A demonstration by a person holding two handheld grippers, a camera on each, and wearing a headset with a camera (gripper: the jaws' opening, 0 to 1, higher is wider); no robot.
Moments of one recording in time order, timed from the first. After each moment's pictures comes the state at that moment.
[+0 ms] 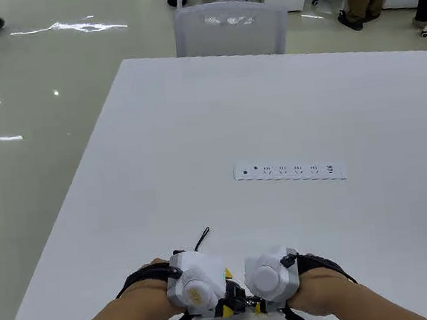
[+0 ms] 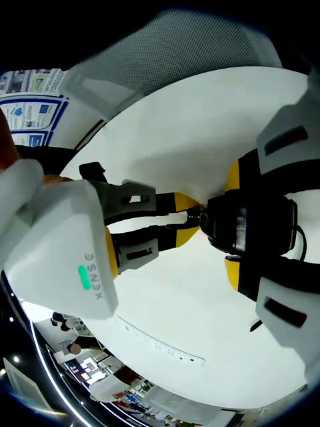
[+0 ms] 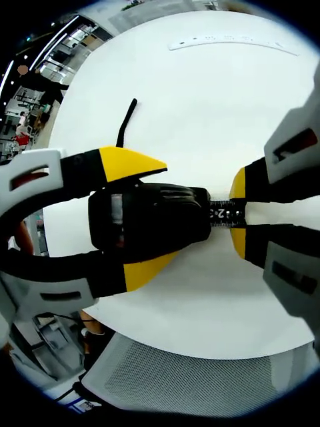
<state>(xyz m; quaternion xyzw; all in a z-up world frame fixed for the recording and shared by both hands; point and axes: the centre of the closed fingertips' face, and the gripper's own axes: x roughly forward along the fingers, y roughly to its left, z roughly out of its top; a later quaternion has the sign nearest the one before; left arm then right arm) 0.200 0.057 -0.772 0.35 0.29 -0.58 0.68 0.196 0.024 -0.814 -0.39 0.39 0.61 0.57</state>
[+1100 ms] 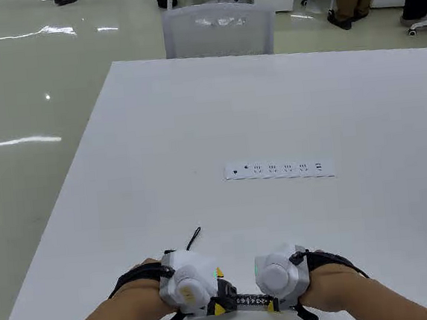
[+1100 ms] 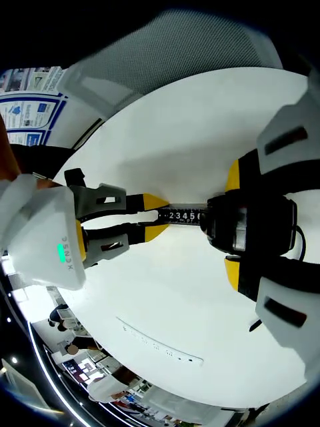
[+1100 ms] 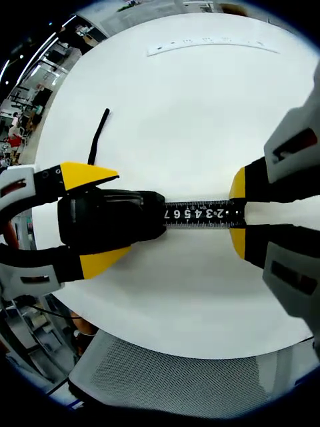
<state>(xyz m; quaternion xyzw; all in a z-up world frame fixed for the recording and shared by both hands) 0.201 0.057 -0.774 0.35 0.29 -0.57 0.68 0.196 -0.022 -0.815 -0.41 0.41 0.59 0.56</state>
